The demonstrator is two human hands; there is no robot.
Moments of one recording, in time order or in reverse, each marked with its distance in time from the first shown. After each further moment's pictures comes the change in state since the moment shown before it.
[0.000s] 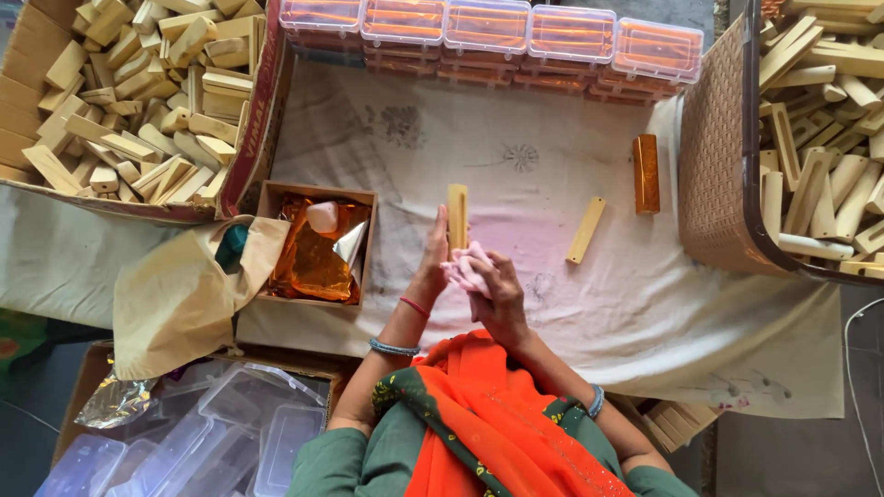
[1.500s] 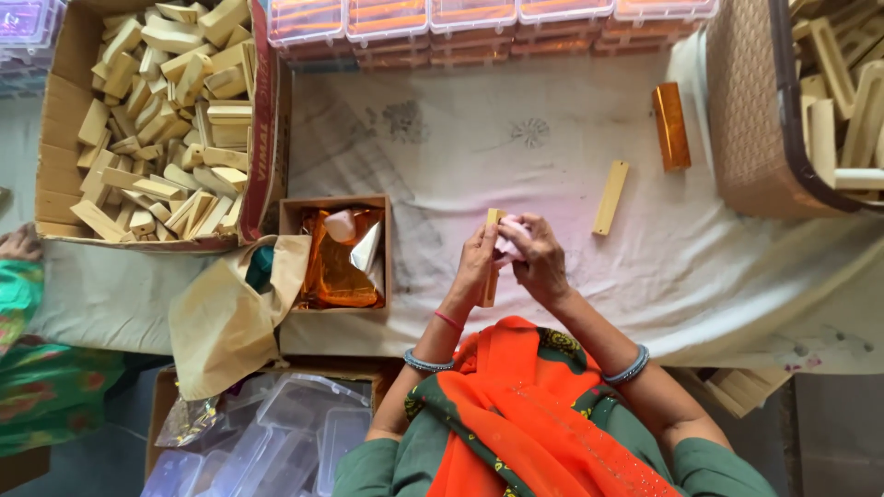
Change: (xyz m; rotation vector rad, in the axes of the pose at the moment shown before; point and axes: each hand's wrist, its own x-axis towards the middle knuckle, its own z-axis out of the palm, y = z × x) left_hand -0.025 -0.037 0.010 0.226 -0.208 0.022; right_hand 0.018 0.060 -0.011 -0.278 0.058 0.011
